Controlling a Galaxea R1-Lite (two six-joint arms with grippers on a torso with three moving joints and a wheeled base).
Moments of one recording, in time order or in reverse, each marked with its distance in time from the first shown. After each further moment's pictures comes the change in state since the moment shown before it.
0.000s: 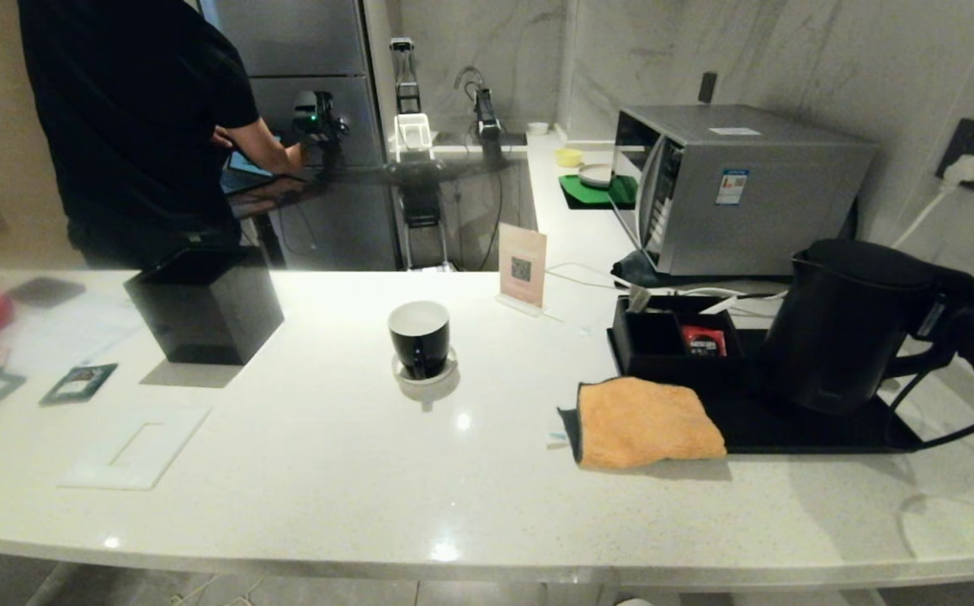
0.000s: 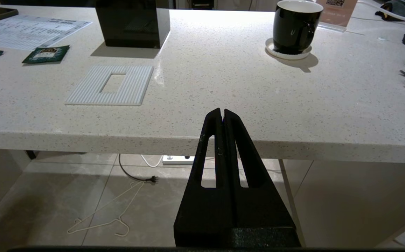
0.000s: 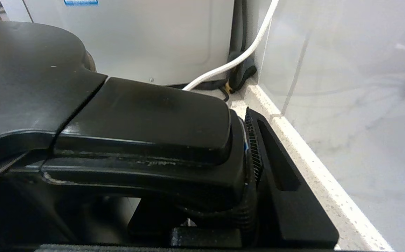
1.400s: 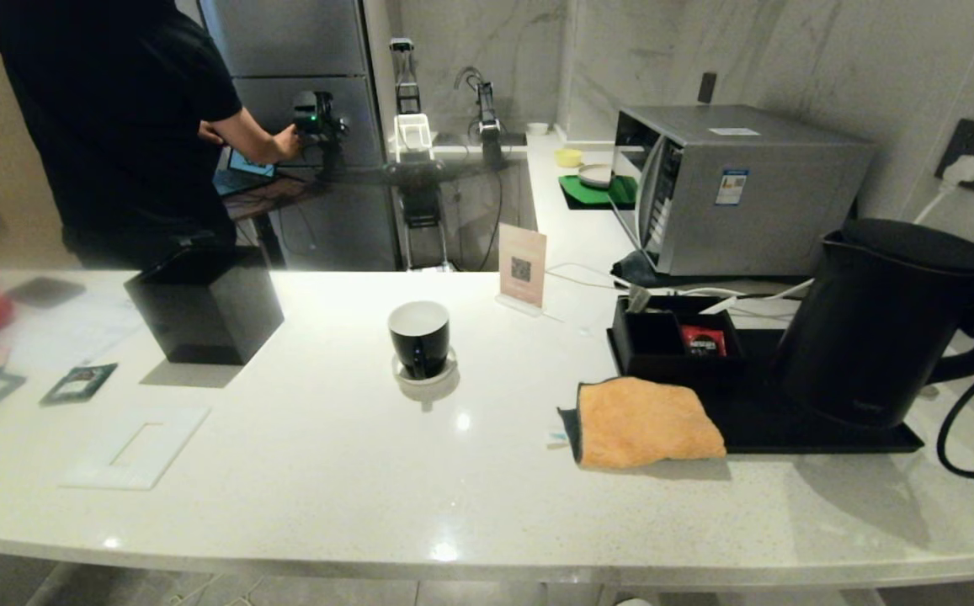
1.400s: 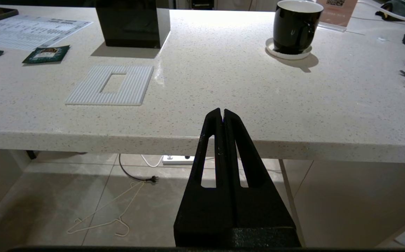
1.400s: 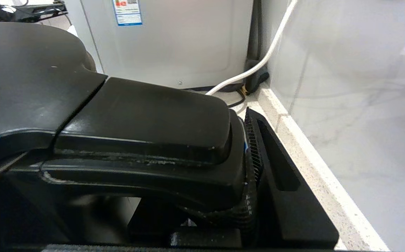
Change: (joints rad) left arm 0.000 0.000 0.000 0.000 0.000 0.000; right arm -0.007 -0.315 0.142 0.186 0.081 0.026
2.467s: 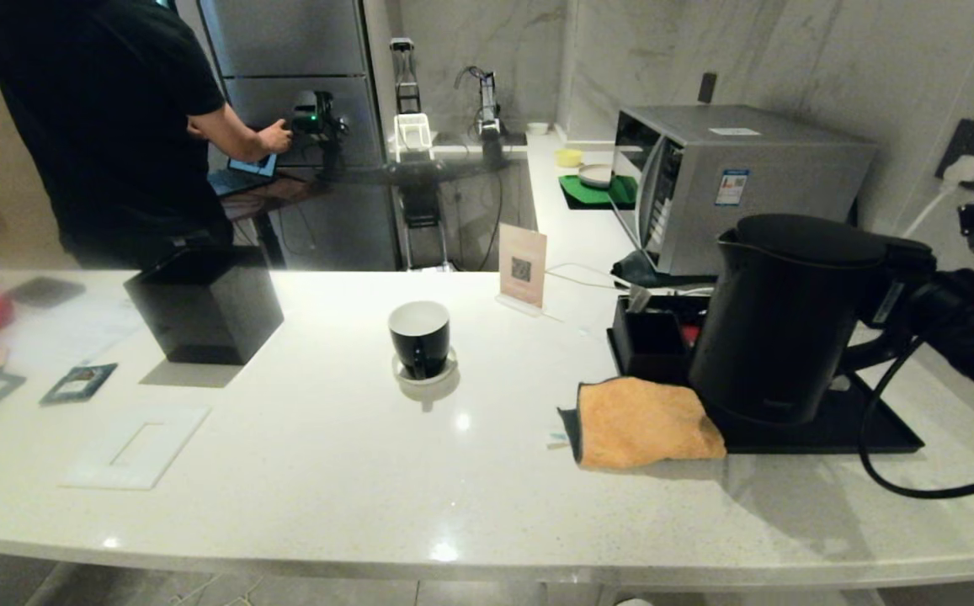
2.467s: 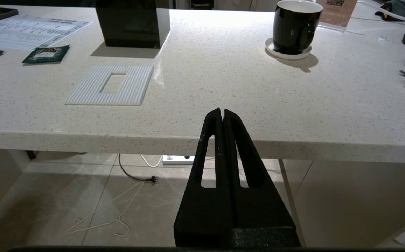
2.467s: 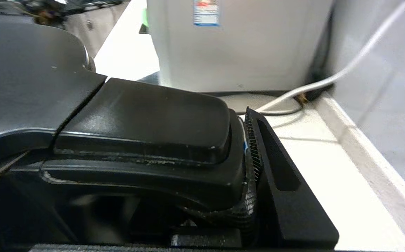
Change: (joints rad) left arm 0.000 0.000 0.000 0.000 0.000 0.000; right arm 0.339 -0.046 -0.012 0.061 -0.235 -0.037
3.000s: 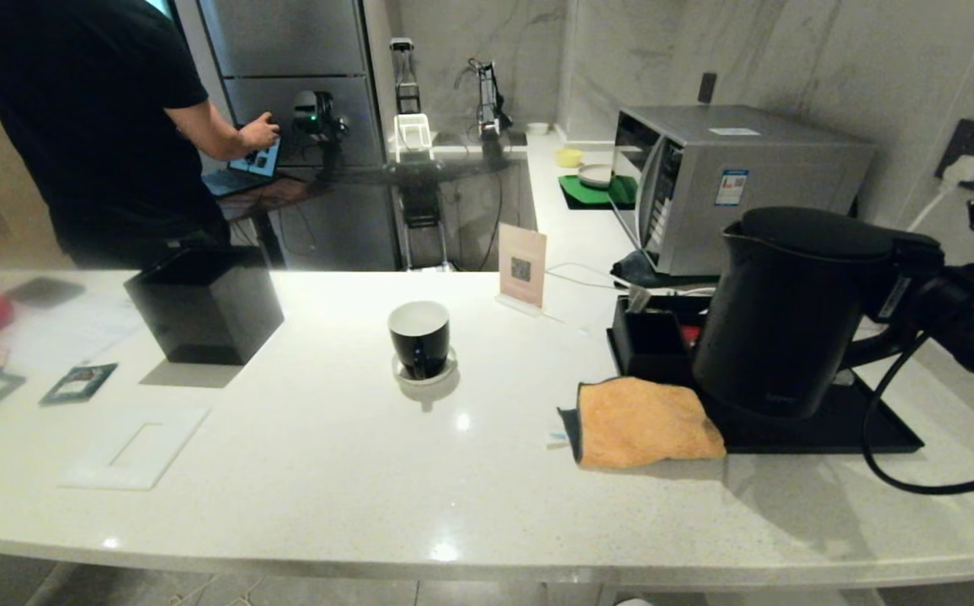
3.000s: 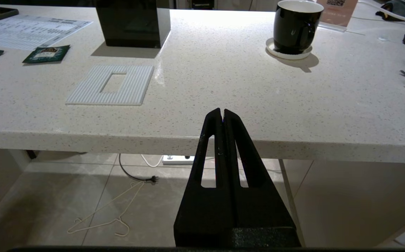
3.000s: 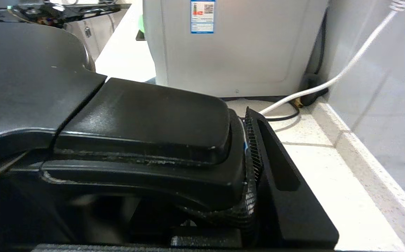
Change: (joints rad) left arm 0.000 0.000 0.000 0.000 0.000 0.000; right arm -0.002 -0.007 -0.006 -0.004 -0.004 0.000
